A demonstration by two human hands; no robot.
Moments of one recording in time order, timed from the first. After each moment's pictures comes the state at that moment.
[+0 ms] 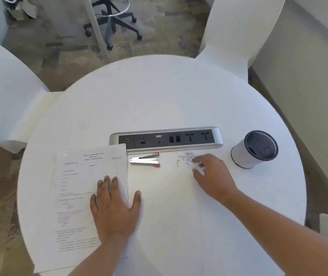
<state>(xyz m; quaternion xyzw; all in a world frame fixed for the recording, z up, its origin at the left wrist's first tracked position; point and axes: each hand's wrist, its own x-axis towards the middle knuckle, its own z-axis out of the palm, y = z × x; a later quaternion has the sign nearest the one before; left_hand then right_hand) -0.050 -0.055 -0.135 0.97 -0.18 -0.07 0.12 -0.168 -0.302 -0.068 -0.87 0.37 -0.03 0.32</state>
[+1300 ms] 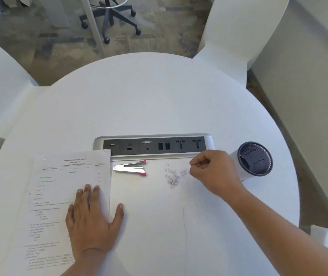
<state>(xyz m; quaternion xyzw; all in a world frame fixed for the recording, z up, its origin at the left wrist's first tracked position) -0.049 -0.055 -0.137 0.98 -0.17 -0.06 0.11 -0.152 -0.337 -0.015 -0.77 0.45 -0.05 0.45</state>
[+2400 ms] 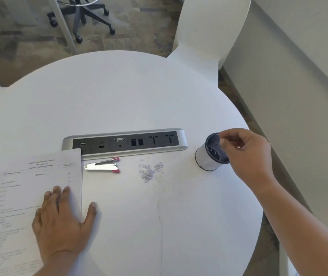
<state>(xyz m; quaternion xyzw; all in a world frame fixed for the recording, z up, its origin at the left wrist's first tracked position) -0.049 -0.058 -0.137 0.97 -0.18 -0.06 0.13 -0.234 -0.397 0.031 -0.77 0.50 -0.23 0.34</state>
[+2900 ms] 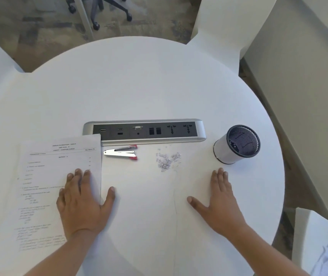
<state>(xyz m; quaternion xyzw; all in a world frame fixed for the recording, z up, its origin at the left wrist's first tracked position) -0.051 -0.058 -0.134 0.98 -0.18 -0.06 0.11 -0.263 -0.296 -0.077 -0.85 0.44 0.13 0.27</state>
